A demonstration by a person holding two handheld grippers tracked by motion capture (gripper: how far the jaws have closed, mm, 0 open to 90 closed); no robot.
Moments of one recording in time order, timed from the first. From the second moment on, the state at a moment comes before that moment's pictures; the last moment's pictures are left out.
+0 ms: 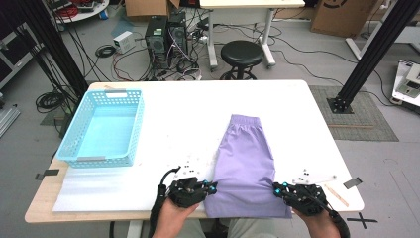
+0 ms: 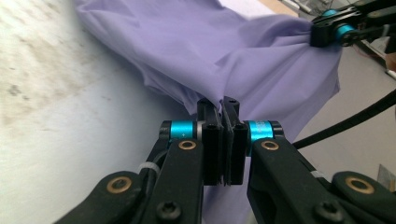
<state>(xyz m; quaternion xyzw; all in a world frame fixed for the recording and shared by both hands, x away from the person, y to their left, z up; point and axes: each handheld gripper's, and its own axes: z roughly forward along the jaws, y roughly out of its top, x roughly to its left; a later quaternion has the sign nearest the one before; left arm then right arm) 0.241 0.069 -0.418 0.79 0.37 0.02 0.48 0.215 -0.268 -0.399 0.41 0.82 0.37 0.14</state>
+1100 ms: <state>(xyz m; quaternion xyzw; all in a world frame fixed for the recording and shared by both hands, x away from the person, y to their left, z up) 0.349 0.022 -0.445 0.78 0.44 0.10 0.43 0.345 -0.269 -0.440 0.46 0.81 0.33 0.17</state>
